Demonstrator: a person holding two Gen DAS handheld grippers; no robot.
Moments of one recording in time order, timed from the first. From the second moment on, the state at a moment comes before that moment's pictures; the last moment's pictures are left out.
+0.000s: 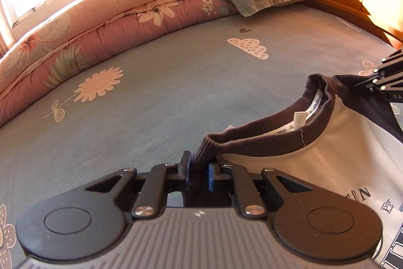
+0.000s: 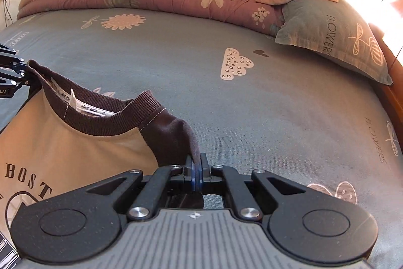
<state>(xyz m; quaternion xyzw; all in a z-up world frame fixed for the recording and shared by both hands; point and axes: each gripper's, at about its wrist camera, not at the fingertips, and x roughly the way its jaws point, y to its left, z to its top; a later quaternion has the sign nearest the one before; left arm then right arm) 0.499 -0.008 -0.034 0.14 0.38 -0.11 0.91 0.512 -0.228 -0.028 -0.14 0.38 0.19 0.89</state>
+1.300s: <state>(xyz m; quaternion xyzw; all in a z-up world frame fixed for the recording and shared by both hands) 0.149 0.047 -0.064 -0.10 0.43 -0.17 0.88 0.130 -0.241 -0.020 0.08 0.42 0.31 0.85</state>
